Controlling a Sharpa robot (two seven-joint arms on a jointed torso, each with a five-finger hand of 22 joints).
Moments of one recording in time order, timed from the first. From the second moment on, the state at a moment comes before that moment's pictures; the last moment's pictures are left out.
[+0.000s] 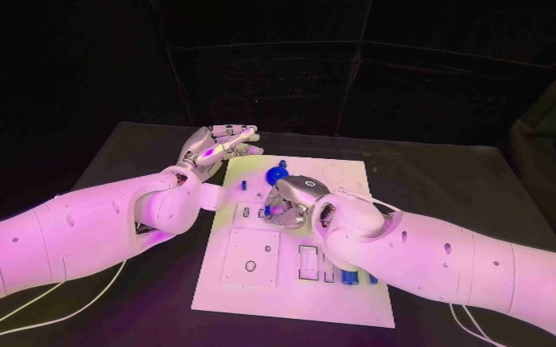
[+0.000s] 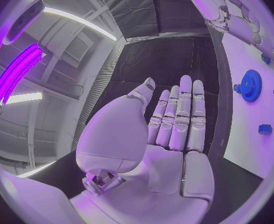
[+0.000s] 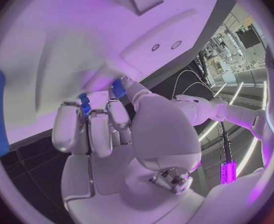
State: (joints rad) left arm 1.13 -0.89 -0.04 1.50 0.05 -0.26 0.57; left_hand 1.34 -0.02 0.18 0.07 0.05 0.97 0.21 0.10 0.07 1.07 0.16 0.11 0.07 1.16 0.10 0.21 0.21 0.17 0.93 0.22 0.27 0.09; right arm 1.06 -0.45 -0.02 1.44 -1.61 -0.31 -0.31; right_hand 1.29 -0.03 0.29 -0.01 0.14 1.08 0.12 0.11 0.07 1.39 0.03 1.15 1.23 1.47 -0.05 1.43 1.31 0.09 1.37 0.06 1.43 1.16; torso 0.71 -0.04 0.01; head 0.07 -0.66
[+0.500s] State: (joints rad) left arm 1.13 -0.89 -0.04 1.50 0.05 -0.26 0.57; left_hand 1.34 -0.02 0.18 0.07 0.05 0.97 0.21 0.10 0.07 1.07 0.16 0.11 0.07 1.16 0.10 0.21 0.21 0.17 0.93 0.22 0.27 0.09; right arm 1.06 -0.45 -0.02 1.45 -1.63 -0.29 -0.32; right_hand 1.26 -0.05 0.30 -0.01 0.13 1.06 0.13 0.09 0.07 1.36 0.04 1.10 1.19 1.46 -0.04 1.41 1.29 0.09 1.36 0.07 1.42 1.13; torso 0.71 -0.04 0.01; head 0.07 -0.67
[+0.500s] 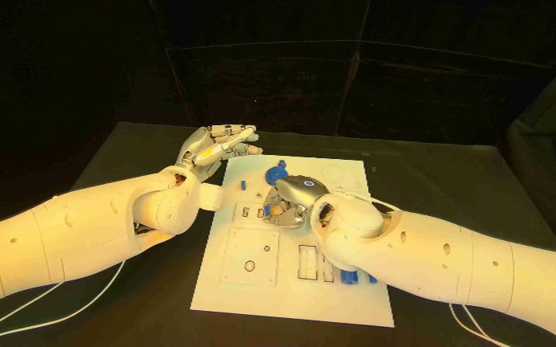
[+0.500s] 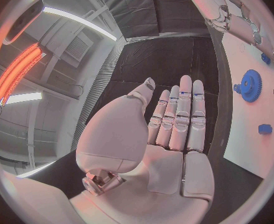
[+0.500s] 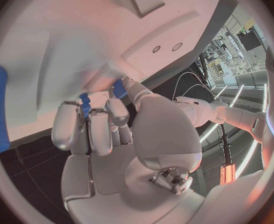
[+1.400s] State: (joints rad) left arm 1.13 -0.89 -0.04 1.50 0.05 -0.26 0.57; left_hand 1.34 -0.01 0.18 0.06 0.05 0.98 0.21 0.10 0.07 1.07 0.15 0.10 0.07 1.16 0.10 0.21 0.21 0.17 0.93 0.22 0.26 0.09; right arm 1.05 -0.45 -0.02 1.46 -1.66 -0.32 -0.36; right_hand 1.17 -0.13 0.19 0.05 0.13 0.96 0.14 0.07 0.07 1.34 0.05 1.07 1.15 1.47 -0.03 1.40 1.27 0.09 1.35 0.08 1.40 1.12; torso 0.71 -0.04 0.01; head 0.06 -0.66
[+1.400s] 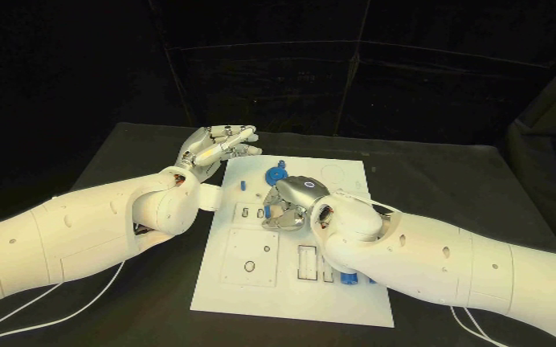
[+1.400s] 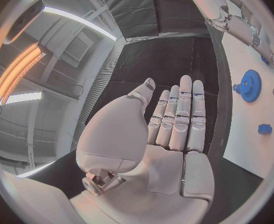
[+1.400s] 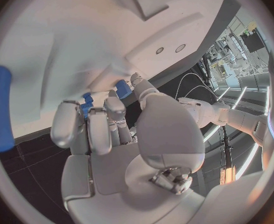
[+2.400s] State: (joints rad) left arm 1.21 -0.91 -0.04 1.48 -0.31 -0.17 0.10; left_hand 1.15 -0.02 0.06 0.15 0.06 1.06 0.11 0.18 0.10 1.32 0.04 0.40 0.29 1.47 -0.04 1.32 1.24 0.17 1.33 0.07 0.66 0.31; right arm 1.16 -0.88 -0.02 1.63 -1.12 -0.41 0.13; right_hand 1.31 -0.06 0.04 0.06 0.19 0.96 0.14 0.09 0.07 1.19 0.05 0.76 0.88 1.45 -0.02 1.18 1.04 0.12 1.21 0.08 1.23 0.82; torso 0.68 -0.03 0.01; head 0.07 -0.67
